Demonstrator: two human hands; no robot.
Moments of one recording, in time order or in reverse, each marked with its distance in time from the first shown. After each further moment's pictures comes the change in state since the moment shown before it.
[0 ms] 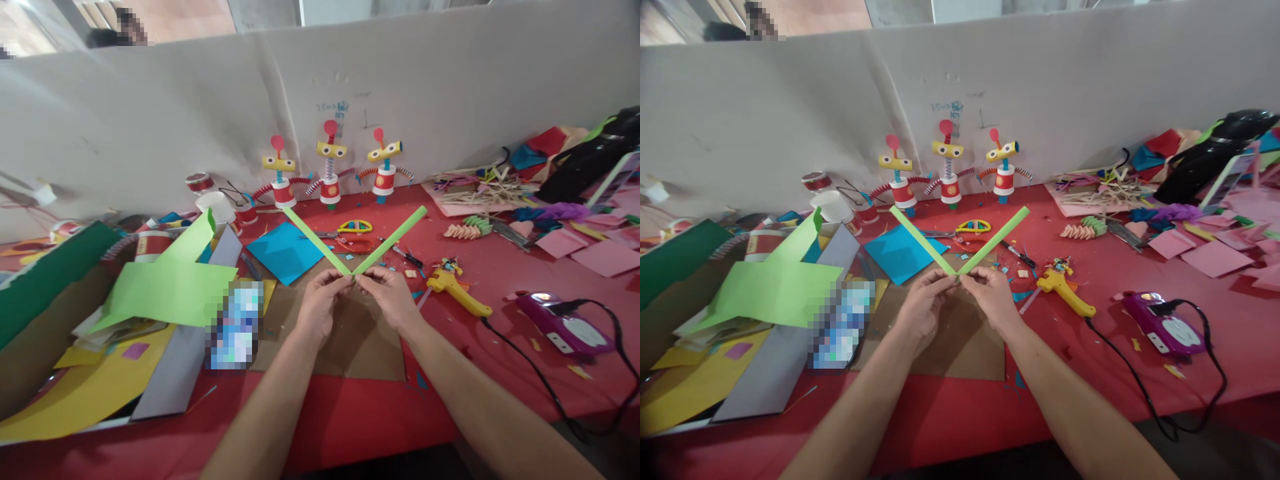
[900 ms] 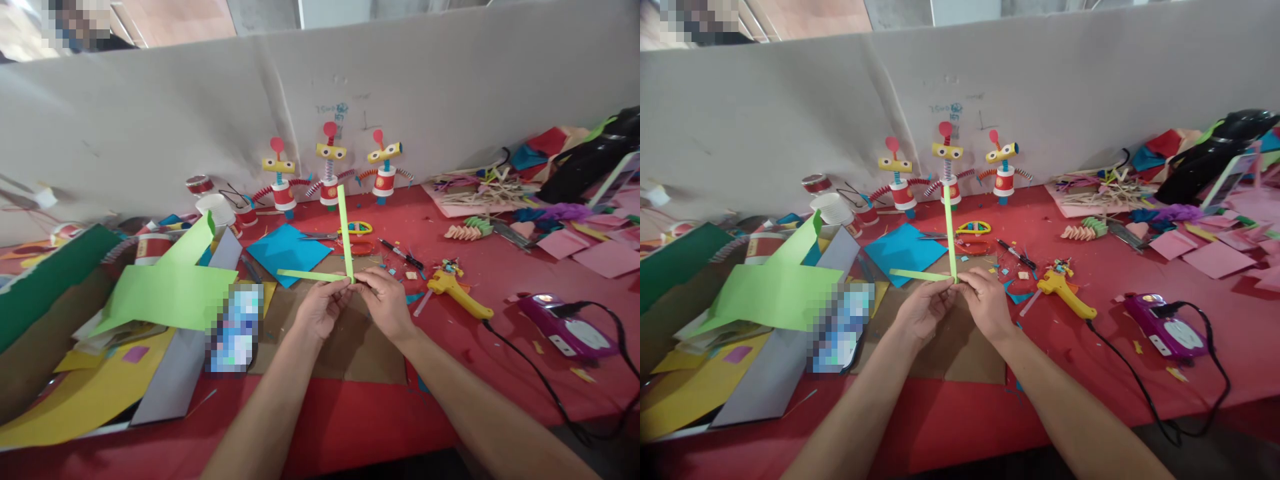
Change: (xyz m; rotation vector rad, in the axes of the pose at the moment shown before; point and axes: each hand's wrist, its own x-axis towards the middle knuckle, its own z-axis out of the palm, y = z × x) left_hand 0.002 0.005 -0.001 -0.261 0.014 -0.217; right_hand -0.005 0.004 0.003 -0.514 0.070 -0.593
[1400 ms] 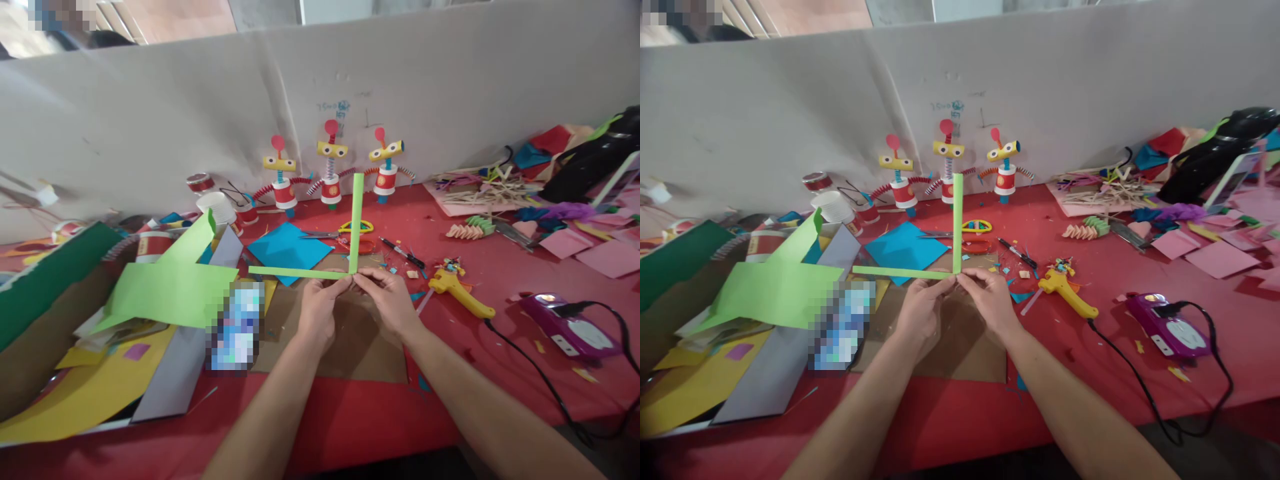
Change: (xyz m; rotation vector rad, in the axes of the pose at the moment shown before) left_hand -0.001 -0.009 0.000 0.246 0.012 0.343; right_hand 0.004 -0.001 0.003 0.549 -0.048 0.503
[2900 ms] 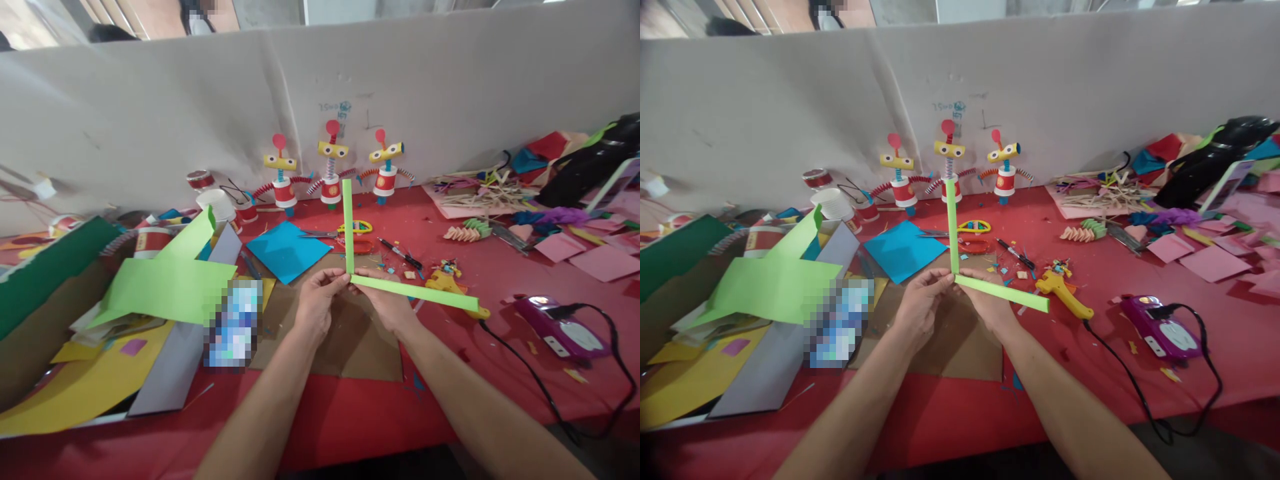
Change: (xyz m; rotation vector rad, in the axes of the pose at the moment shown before) left_hand 0.005 -0.001 -0.002 0.020 0.038 -0.070; right_hand 0.000 -0.006 -0.002 -0.033 -0.048 0.048
